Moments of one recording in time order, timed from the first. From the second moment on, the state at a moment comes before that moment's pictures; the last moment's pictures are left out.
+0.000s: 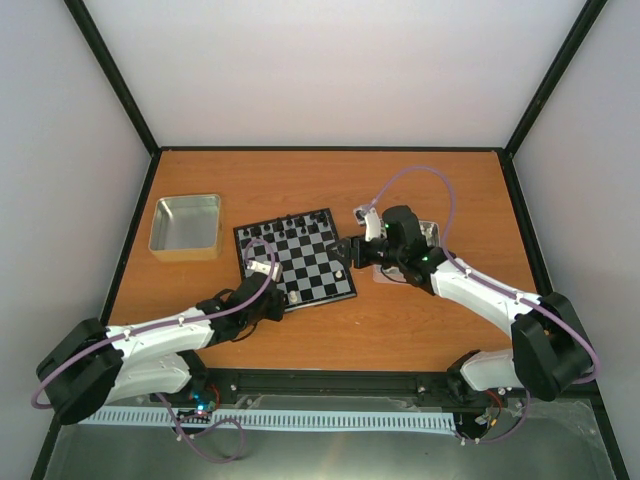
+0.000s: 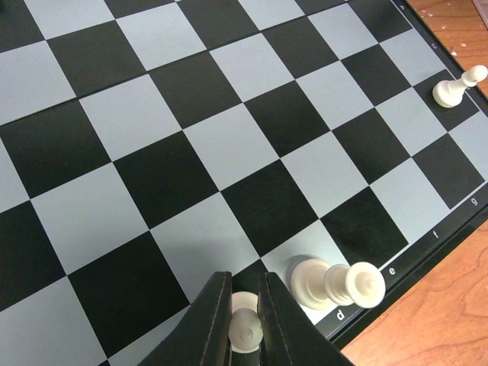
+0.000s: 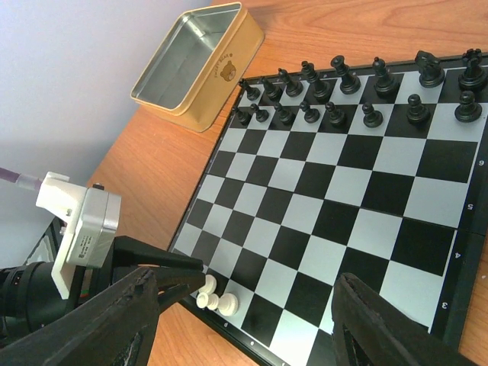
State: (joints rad) left arm -0.84 1.10 0.35 -0.05 -0.23 -0.53; right arm 0.59 1.34 0.78 0.02 -0.48 0.45
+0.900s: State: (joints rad) left arm -0.84 0.90 0.38 -0.13 -0.26 -0.54; right arm 0.58 1.34 0.78 0.02 -0.49 0.45
